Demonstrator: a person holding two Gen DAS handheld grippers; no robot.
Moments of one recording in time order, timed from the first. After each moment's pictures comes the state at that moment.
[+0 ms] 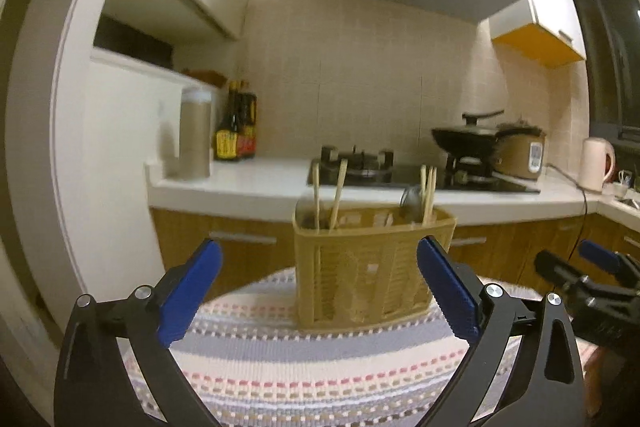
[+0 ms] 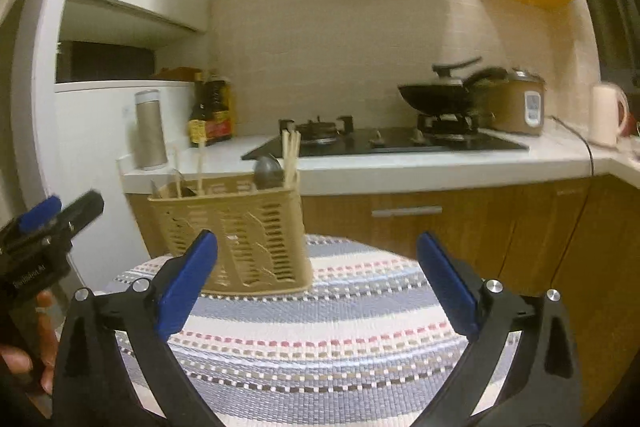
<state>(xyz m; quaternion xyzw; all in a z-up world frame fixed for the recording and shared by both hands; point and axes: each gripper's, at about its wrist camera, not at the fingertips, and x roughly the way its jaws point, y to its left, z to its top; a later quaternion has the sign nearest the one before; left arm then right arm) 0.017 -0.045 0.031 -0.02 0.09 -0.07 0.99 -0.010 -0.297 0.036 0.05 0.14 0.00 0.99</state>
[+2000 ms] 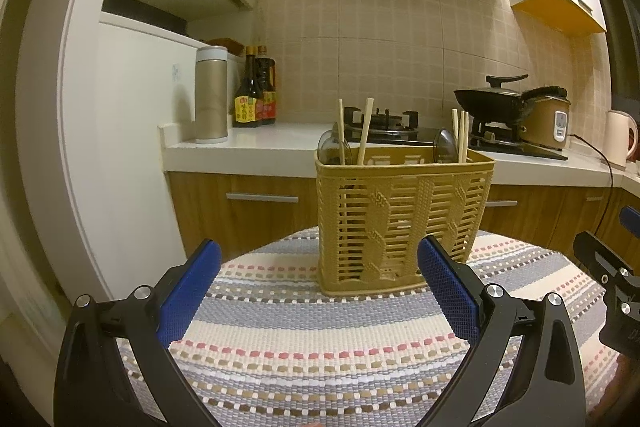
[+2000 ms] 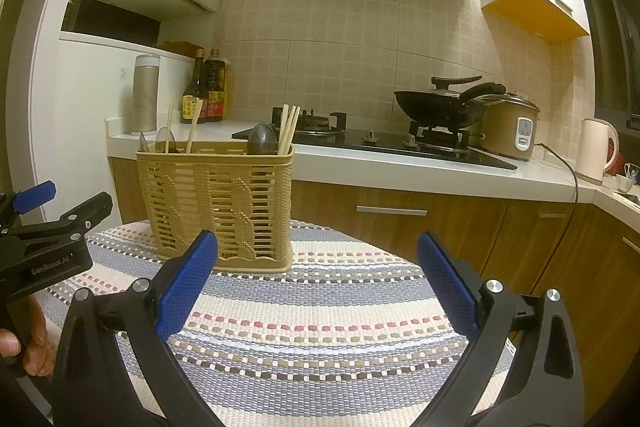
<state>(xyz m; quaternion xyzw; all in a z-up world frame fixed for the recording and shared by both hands) 0.034 -0.044 -0.003 0.00 0.13 -0.03 0.99 -0.014 -0.275 0.011 -0.03 0.13 -0.03 0.99</state>
